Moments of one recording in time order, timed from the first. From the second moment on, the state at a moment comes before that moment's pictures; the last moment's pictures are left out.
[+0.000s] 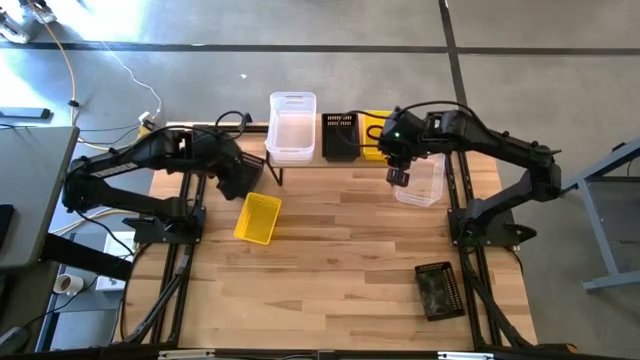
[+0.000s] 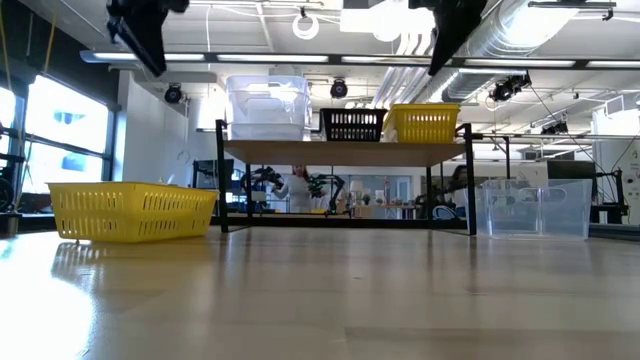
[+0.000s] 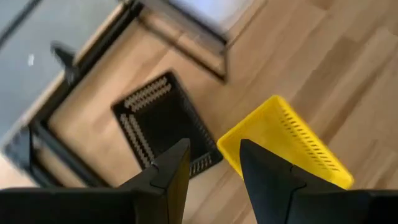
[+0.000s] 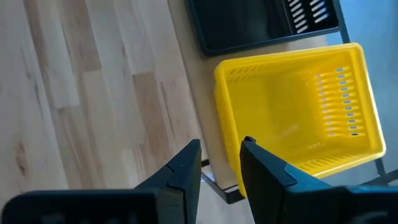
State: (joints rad) left arm 0.36 1.06 1.22 -1.31 -0.28 -0.37; right arm -0.29 1.40 1.56 -1.25 0.19 -0.15
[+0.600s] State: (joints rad) left arm 0.49 1.05 0.98 -1.27 -0.12 -0.15; right arm -0.25 1.40 1.56 -1.21 0.19 -0.10
